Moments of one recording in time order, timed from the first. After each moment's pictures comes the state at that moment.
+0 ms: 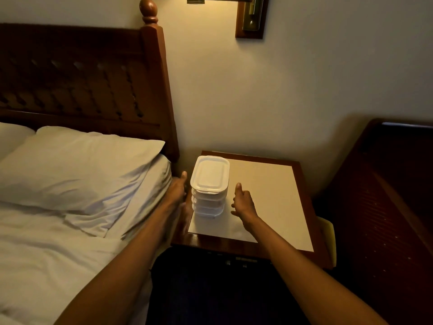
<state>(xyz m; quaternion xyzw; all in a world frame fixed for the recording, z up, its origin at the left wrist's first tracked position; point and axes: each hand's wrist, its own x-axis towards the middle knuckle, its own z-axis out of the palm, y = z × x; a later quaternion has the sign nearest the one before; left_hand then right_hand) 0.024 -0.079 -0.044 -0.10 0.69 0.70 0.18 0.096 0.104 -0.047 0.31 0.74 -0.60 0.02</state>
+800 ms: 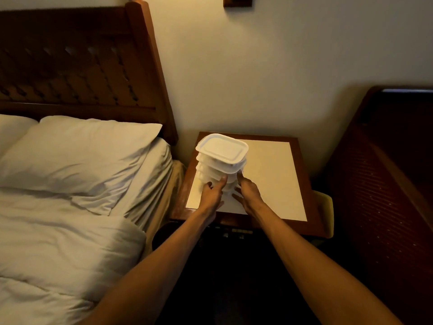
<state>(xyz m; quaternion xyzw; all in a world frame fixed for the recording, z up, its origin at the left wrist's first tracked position) 0.131 0.019 -0.068 -0.08 0.66 0.72 0.20 0.137 0.136 -0.072 0.26 0.58 -0.77 0.01</state>
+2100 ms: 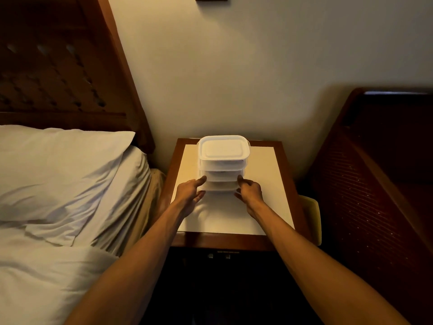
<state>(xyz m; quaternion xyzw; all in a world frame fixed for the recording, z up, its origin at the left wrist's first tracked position) 0.029 0.036 -0.077 -0.16 0.59 0.76 0.22 0.085 0.207 -0.093 0.32 0.63 -0.70 -0.06</state>
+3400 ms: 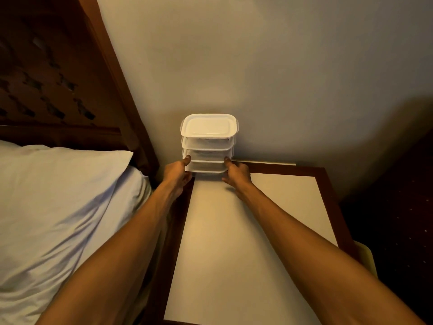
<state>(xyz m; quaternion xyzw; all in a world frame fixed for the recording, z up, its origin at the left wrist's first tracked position) -0.222 0.029 -0.085 -0.20 0.63 0.74 0.12 -0.169 0.189 -0.093 0.30 0.62 -0.73 -0.02</state>
